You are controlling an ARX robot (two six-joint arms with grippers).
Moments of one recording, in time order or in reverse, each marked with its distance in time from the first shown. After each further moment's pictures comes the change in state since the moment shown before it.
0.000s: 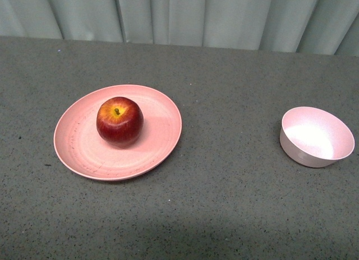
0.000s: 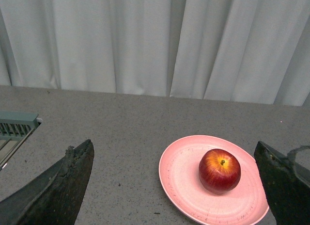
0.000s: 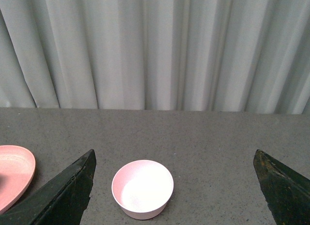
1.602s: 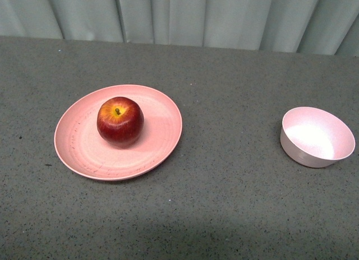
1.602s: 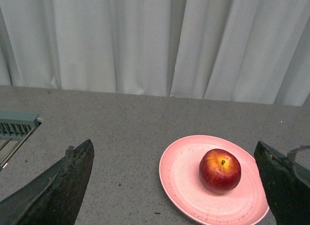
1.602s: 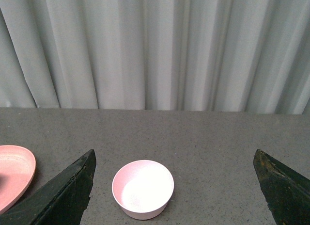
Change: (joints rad) left arm 0.000 0.000 0.000 0.000 0.000 0.000; right arm 0.000 0.000 0.000 0.000 0.000 0.000
